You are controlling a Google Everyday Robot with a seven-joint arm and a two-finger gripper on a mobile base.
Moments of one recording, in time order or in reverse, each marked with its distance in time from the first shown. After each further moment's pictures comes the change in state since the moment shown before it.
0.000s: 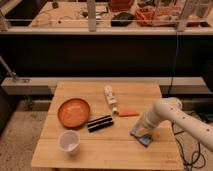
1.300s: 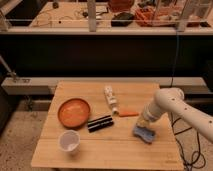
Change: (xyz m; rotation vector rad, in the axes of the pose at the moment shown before) arm -0.014 -0.012 -0.038 -0.015 0.022 -0.013
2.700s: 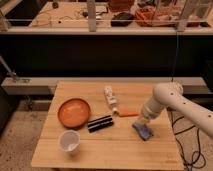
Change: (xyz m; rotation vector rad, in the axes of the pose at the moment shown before) arm -0.011 0.002 -0.017 -0.032 0.032 -0.023
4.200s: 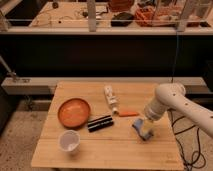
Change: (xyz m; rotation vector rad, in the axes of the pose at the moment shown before) arm 0.023 0.006 0.003 -0.016 0.034 0.043
